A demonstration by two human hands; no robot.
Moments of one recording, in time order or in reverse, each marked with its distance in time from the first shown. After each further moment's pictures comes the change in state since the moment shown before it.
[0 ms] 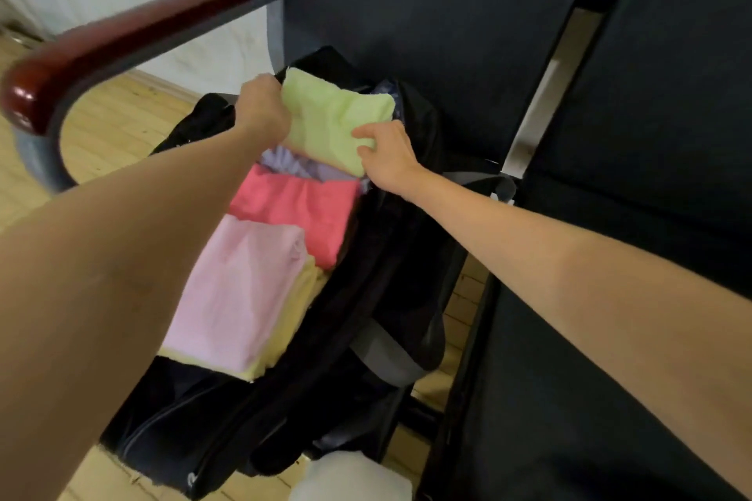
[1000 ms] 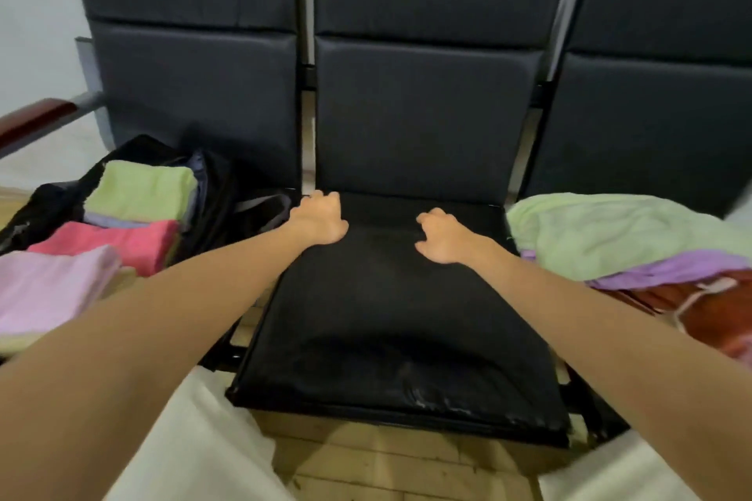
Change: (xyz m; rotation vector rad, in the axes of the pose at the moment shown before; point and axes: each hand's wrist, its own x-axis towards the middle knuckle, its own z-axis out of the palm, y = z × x) left_hand -0.300 0.288 -0.019 0.167 -0.556 0.516; right_hand -0.345 0.160 -0.259 -0.467 -0.098 0.391
